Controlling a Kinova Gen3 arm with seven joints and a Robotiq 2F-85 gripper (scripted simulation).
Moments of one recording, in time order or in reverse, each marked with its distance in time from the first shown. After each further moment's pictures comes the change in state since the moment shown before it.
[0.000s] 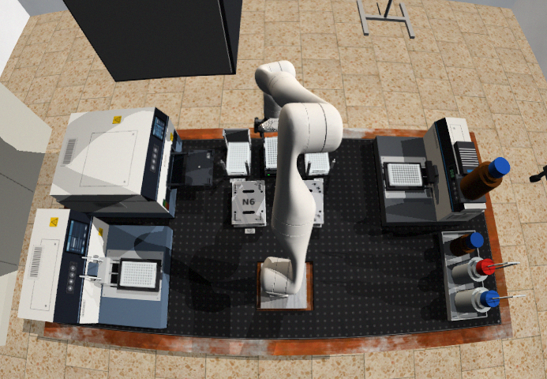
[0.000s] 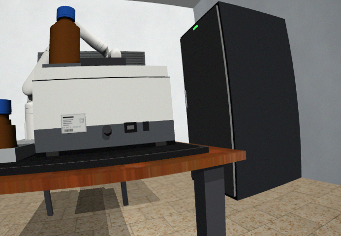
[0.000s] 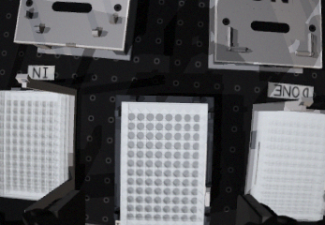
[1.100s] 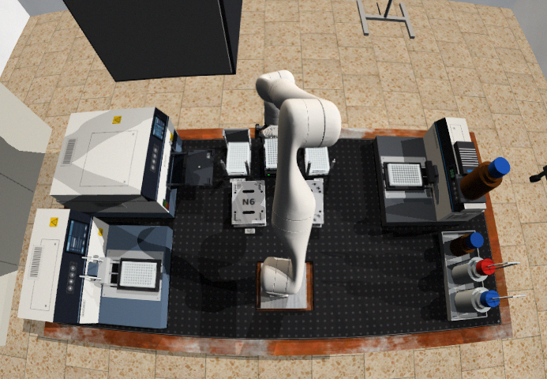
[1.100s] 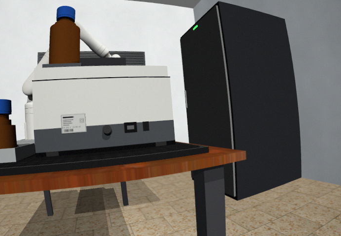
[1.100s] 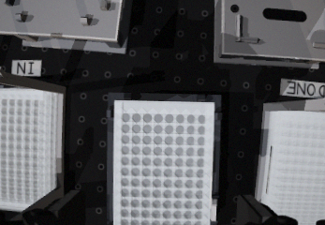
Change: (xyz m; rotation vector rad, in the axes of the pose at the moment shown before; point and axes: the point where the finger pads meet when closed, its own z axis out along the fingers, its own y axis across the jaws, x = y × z) arm 0.000 0.000 0.039 0.000 0.000 0.000
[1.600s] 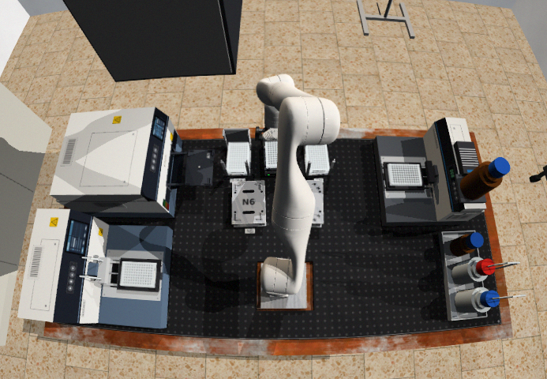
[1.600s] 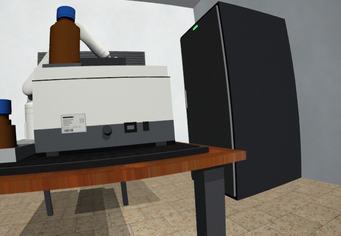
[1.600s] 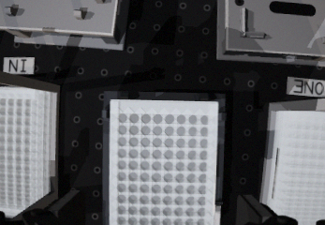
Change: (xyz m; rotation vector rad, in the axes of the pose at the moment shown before) arm 0.000 0.000 0.017 0.000 0.000 0.000
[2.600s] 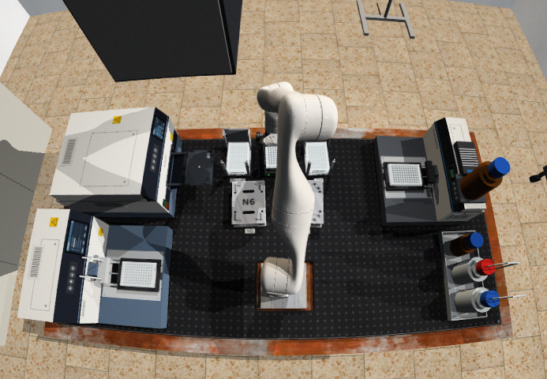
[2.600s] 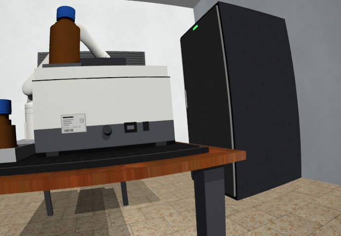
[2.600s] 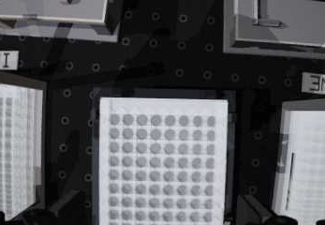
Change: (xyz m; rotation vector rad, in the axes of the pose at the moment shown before) arm 0.000 0.000 0.034 0.000 0.000 0.000
